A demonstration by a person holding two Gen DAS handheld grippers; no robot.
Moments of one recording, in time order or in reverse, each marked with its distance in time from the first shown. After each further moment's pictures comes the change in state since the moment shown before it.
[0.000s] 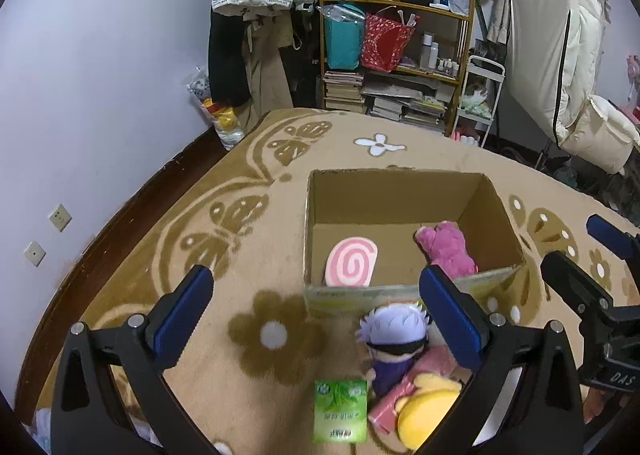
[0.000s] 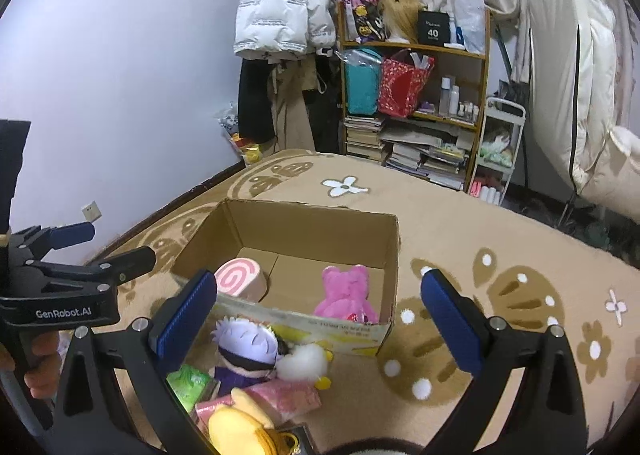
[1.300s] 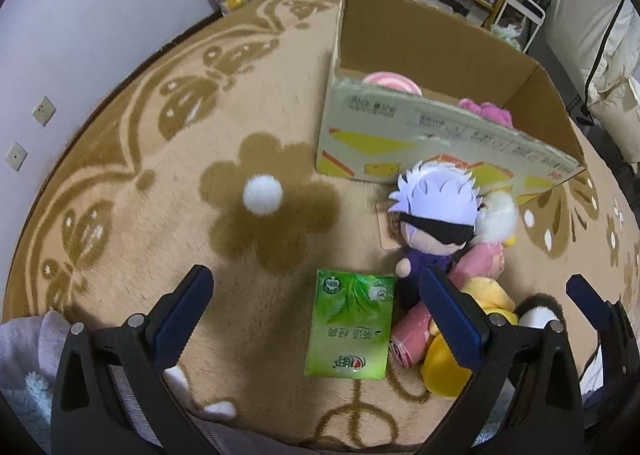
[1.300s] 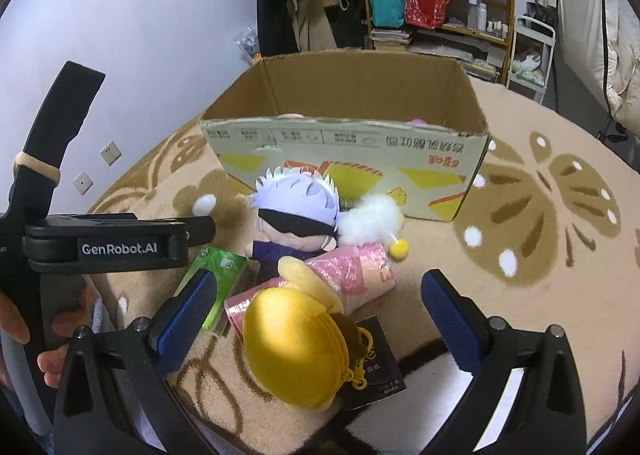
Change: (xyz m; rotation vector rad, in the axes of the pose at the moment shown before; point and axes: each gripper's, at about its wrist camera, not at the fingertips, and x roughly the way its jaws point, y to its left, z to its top) left arm 0.066 0.019 -0.093 -0.135 0.364 -0.018; right arm 0.038 0.039 -0.102 0.048 0.273 0.105
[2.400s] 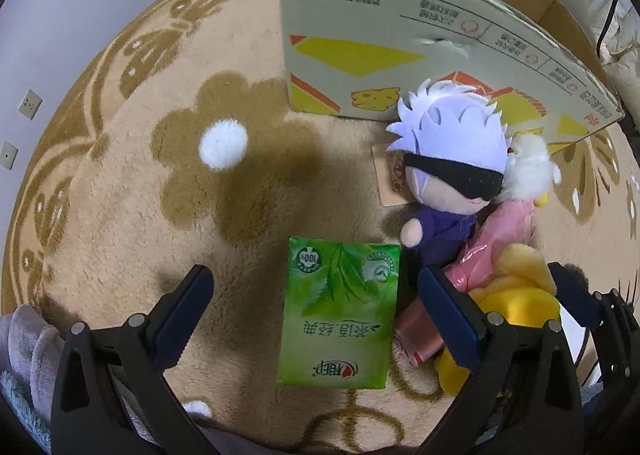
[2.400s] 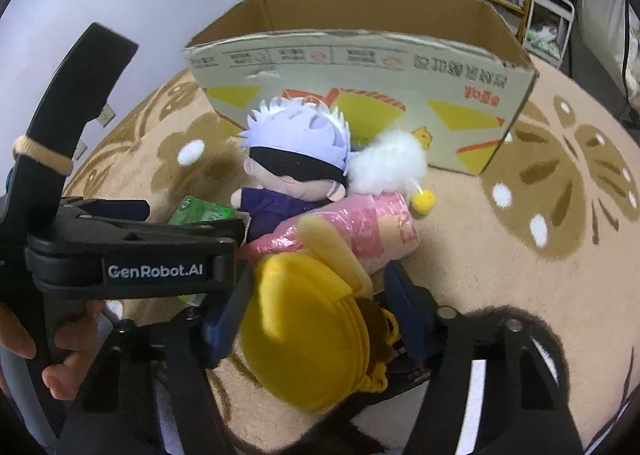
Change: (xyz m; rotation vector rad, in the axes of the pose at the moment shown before) left arm 0.058 -0.020 -0.012 0.047 0.160 0.020; right arm 0.045 0.004 -0.013 -0.002 0.167 0.013
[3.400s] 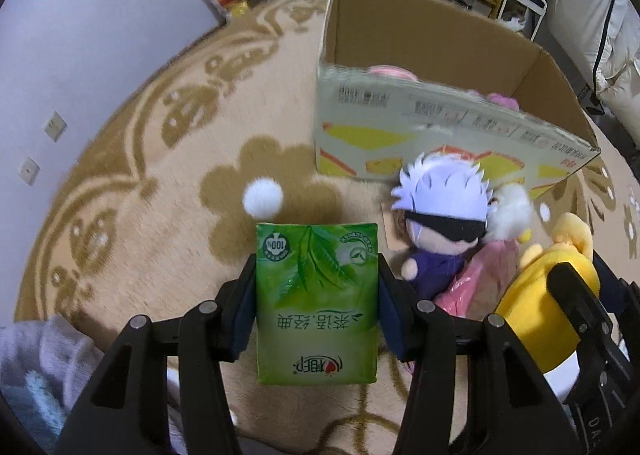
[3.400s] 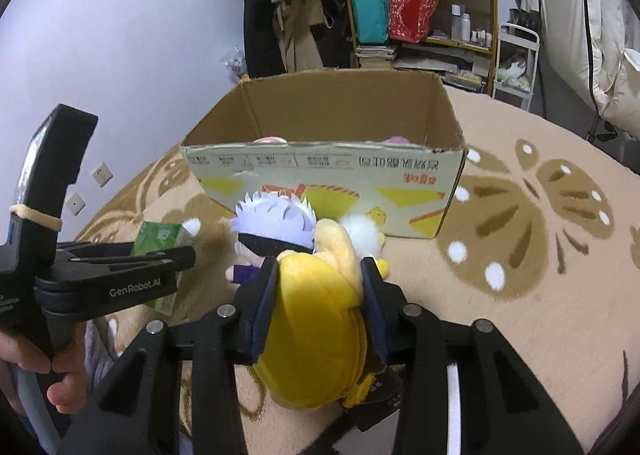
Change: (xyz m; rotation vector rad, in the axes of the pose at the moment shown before) left arm -0.039 0.005 -0.002 -0.019 -0.169 0.037; right arm -0.051 -0.017 0.010 0.040 -0.255 -0.041
